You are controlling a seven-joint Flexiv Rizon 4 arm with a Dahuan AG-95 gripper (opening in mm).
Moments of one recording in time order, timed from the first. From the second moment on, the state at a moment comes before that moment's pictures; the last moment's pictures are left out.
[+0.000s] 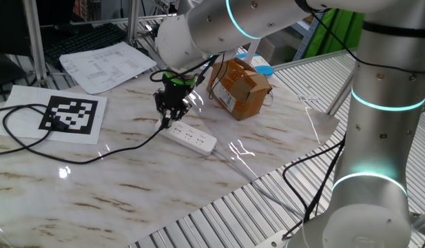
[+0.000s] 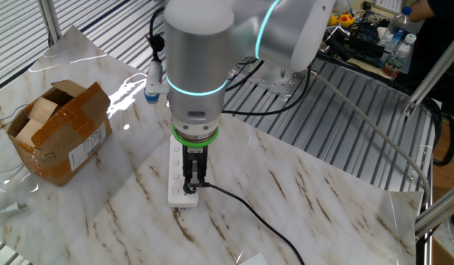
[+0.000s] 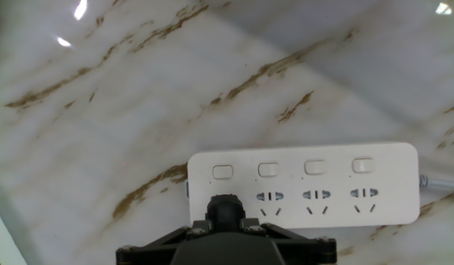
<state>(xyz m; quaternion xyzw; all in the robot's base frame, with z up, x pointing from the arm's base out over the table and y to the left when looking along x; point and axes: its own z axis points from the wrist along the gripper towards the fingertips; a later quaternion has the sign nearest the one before) 0.579 0.039 0.052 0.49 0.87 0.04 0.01</state>
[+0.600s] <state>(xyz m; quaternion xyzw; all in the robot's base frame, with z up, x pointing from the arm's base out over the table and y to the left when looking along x) 0.581 0.042 0.009 0.49 0.87 0.04 0.00</state>
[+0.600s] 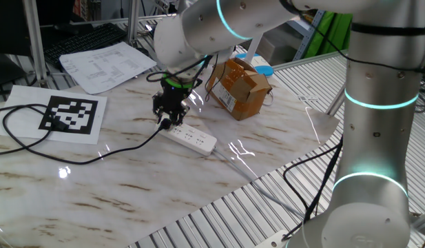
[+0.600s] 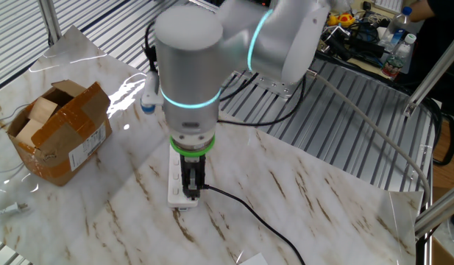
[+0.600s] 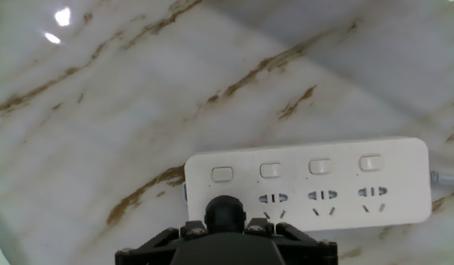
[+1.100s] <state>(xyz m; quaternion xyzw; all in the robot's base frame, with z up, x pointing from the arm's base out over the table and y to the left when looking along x) 0.572 0.037 0.030 0.48 0.88 0.04 -0.05</state>
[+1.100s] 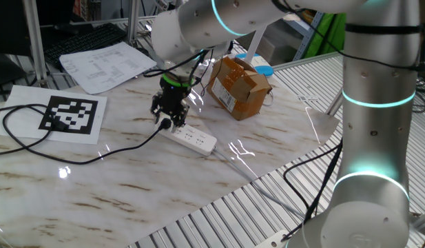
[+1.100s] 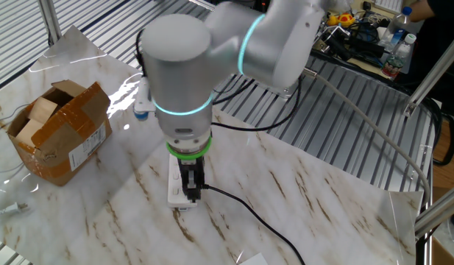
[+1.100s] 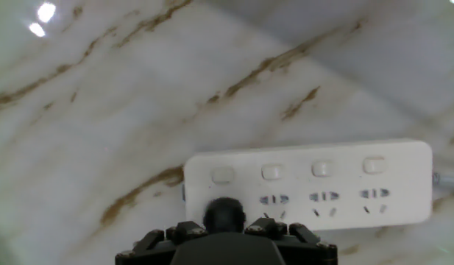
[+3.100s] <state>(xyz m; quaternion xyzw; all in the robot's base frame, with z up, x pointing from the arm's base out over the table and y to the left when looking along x) 0.579 0.045 0.084 0.37 0.93 0.00 -0.02</state>
